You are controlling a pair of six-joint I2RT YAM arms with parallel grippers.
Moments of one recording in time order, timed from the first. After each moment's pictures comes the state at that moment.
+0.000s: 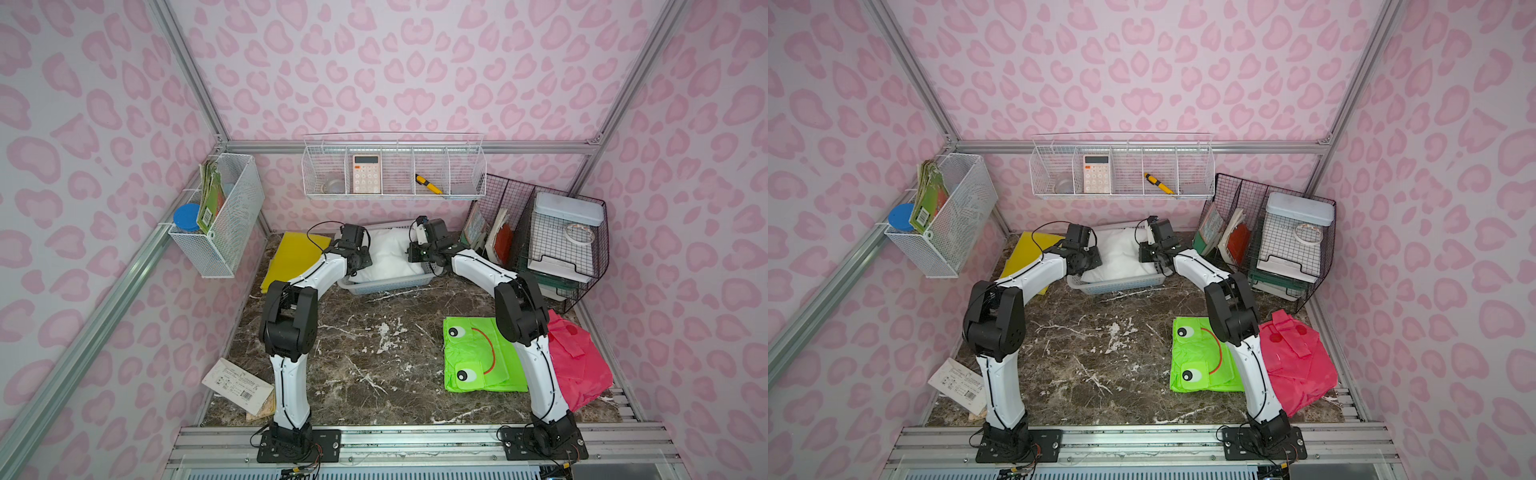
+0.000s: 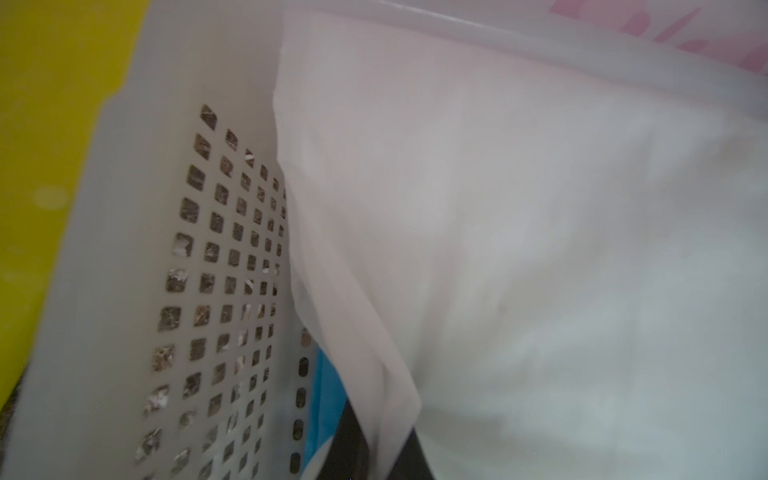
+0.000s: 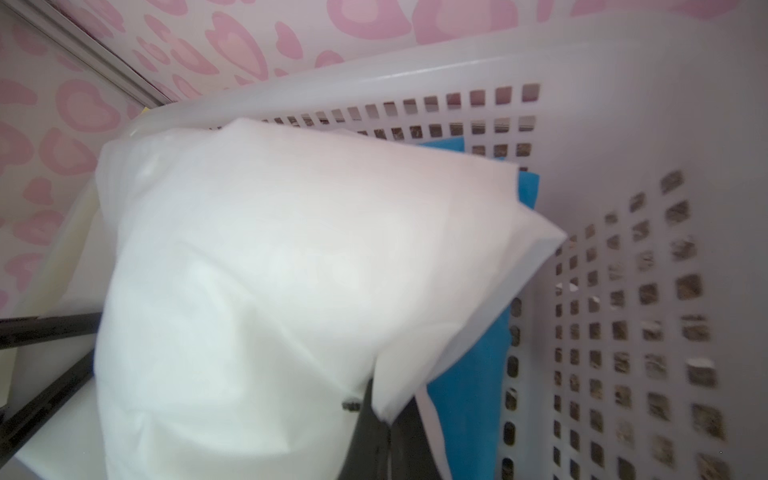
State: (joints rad) left arm -0.26 2.06 1.59 -0.39 -0.11 -0.52; right arm 0.52 2.36 1.95 -0.23 -0.17 0.33
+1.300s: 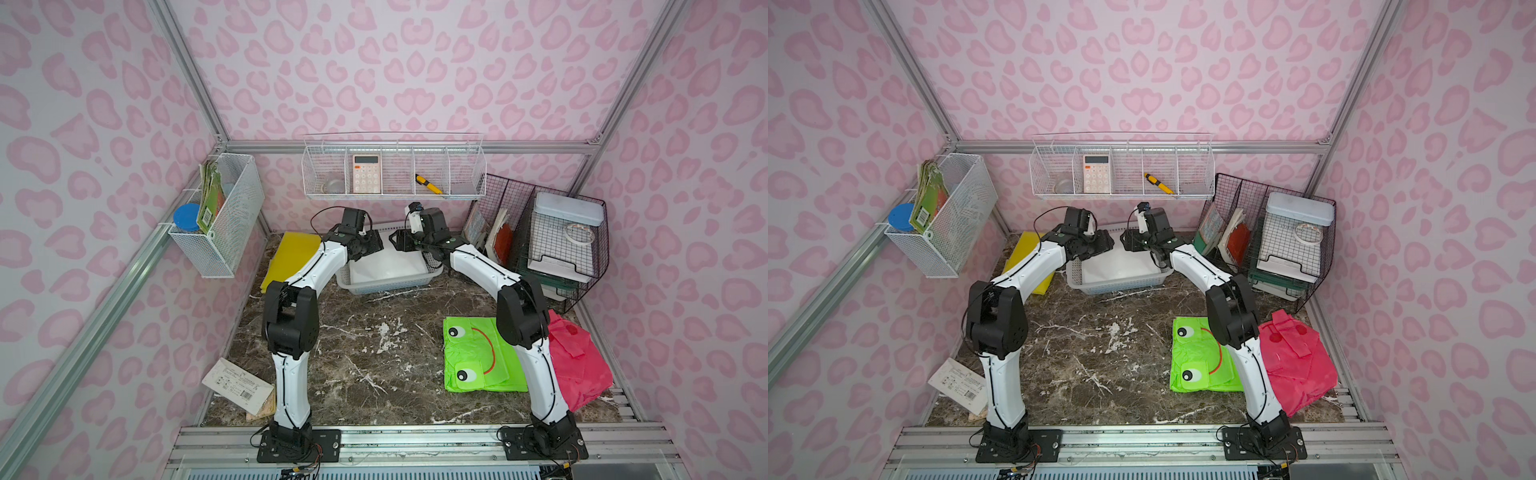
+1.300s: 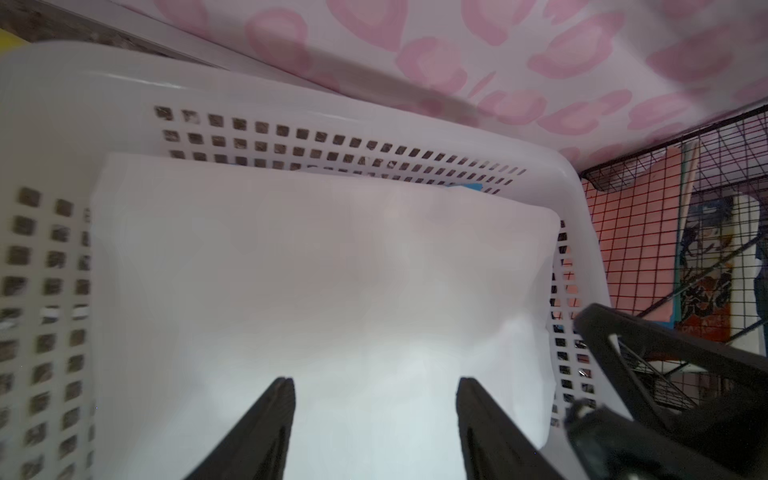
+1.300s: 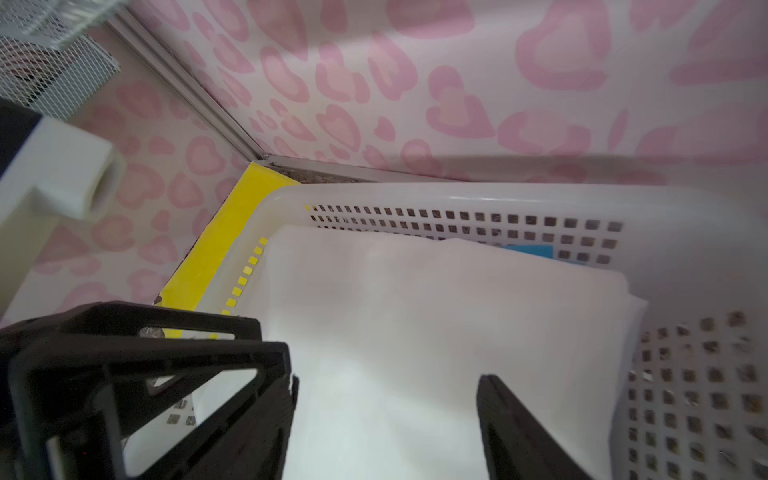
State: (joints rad) left arm -0.26 2.12 1.81 -0.48 0.13 -0.57; right arm 0.55 2.35 2.06 -0.21 -0.24 0.35
